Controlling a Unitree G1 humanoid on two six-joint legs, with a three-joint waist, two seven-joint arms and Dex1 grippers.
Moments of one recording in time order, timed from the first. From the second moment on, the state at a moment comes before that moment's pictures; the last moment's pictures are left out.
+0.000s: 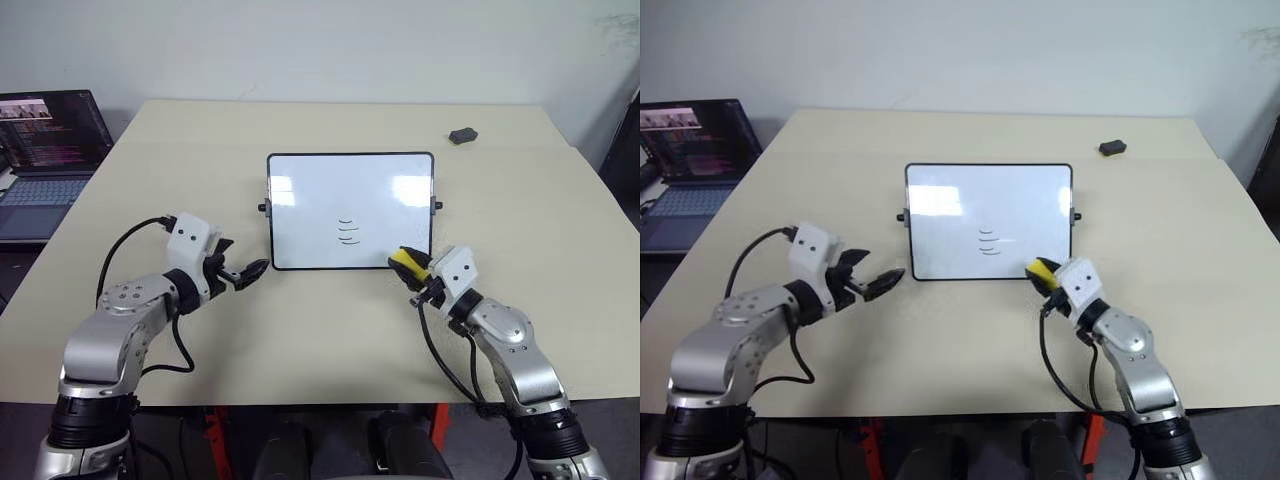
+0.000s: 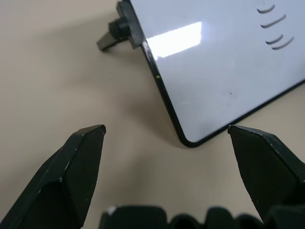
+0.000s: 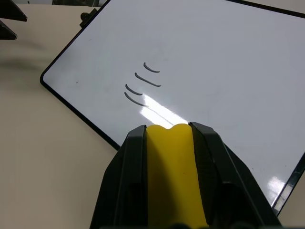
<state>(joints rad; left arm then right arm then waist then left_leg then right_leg) -0.23 0.66 0.14 -0.28 -0.40 0.77 -0.56 -0.16 -0.33 0.11 -0.20 0.06 0.10 0.51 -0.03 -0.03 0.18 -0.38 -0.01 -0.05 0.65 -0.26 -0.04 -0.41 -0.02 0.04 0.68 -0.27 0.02</state>
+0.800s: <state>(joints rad) -0.26 0.73 0.08 -0.31 -0.46 0.77 -0.73 -0.55 -0.18 0.14 0.20 -0.04 -0.17 0.36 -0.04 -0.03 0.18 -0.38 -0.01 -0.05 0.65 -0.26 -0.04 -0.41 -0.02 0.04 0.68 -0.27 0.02</state>
